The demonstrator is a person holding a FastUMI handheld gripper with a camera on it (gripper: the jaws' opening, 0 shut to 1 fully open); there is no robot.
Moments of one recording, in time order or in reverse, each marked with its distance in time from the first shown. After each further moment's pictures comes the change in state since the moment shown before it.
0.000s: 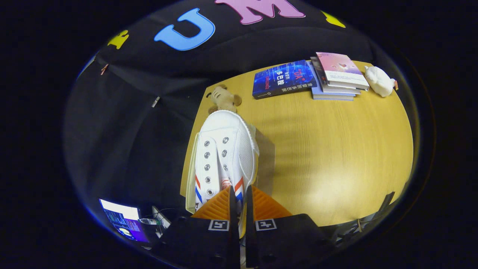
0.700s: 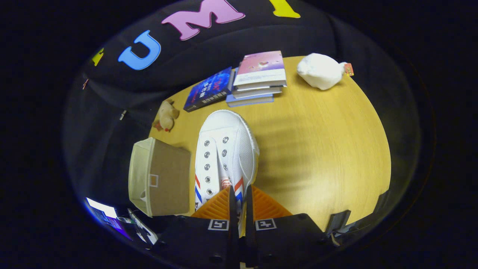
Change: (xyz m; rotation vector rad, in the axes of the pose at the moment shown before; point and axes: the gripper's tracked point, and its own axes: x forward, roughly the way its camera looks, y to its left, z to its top) arm -0.068 -0.230 0.028 0.035 -0.100 -0.112
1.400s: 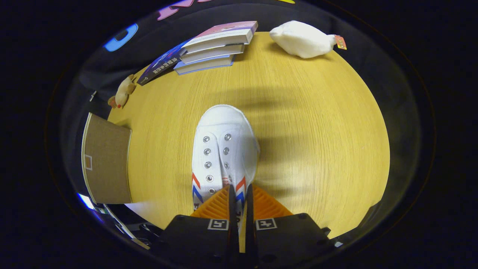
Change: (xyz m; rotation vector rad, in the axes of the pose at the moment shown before) arm 0.089 -0.157 -0.055 -0.021 0.151 -0.211
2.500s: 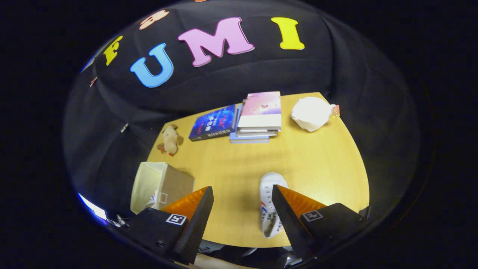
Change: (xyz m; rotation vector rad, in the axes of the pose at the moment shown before) arm -0.174 0.085 0.077 -0.033 -0.366 0.075
